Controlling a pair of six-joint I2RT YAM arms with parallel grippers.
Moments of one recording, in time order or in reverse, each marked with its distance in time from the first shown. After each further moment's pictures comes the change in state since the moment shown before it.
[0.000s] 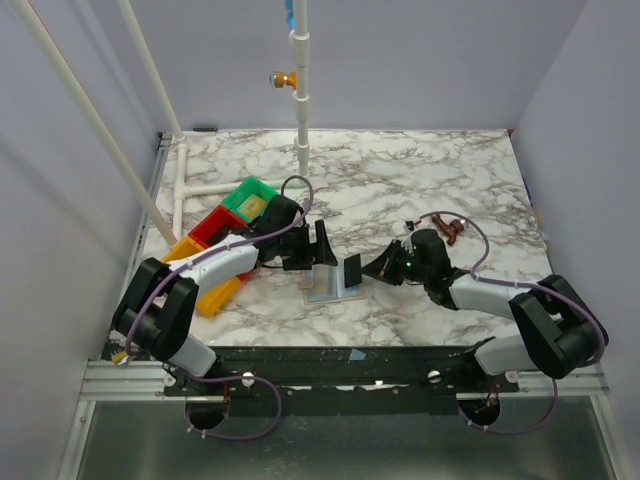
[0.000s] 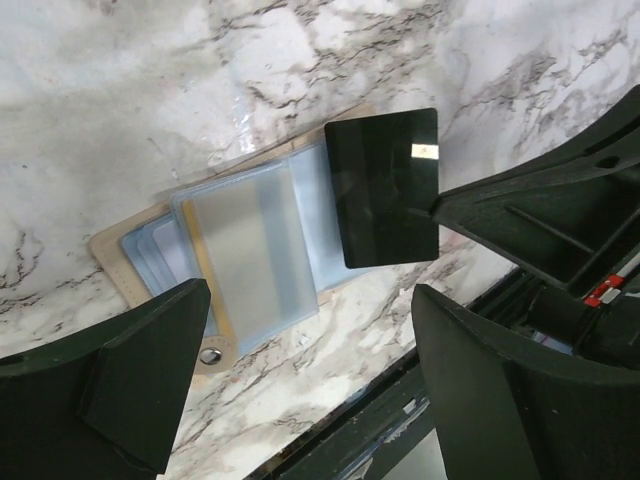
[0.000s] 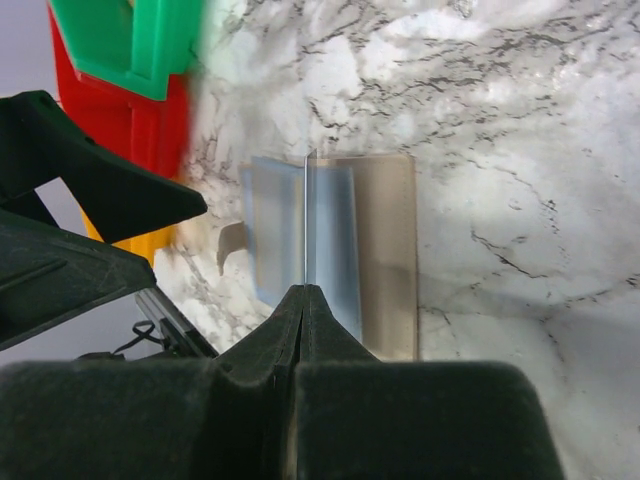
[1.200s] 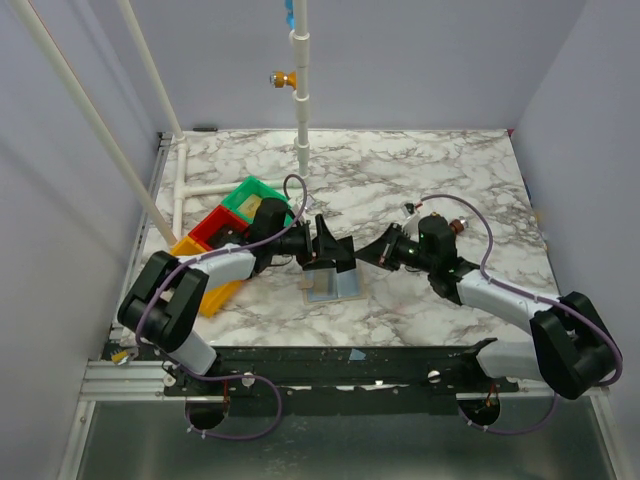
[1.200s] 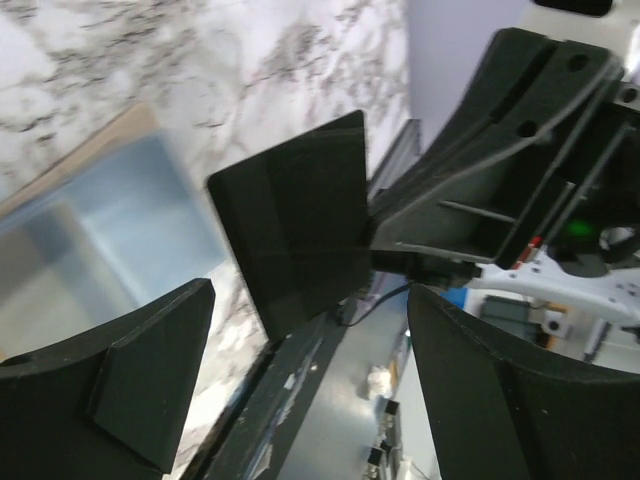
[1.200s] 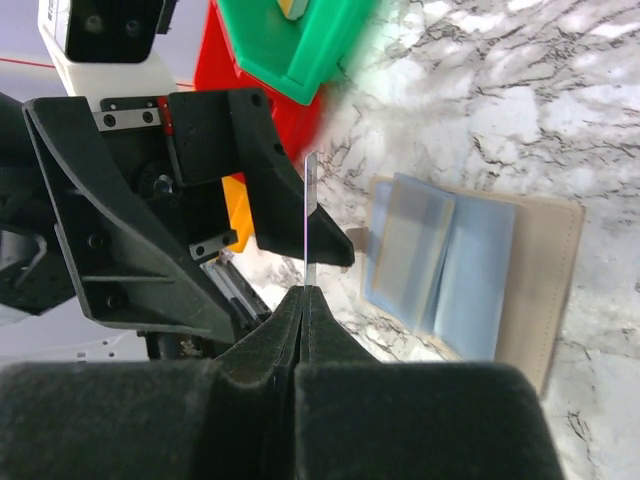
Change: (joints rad) left arm 0.053 0.039 -0.125 0.488 0.397 -0.238; right arm 0.000 -0.123 0.093 -0.038 -0.101 0.011
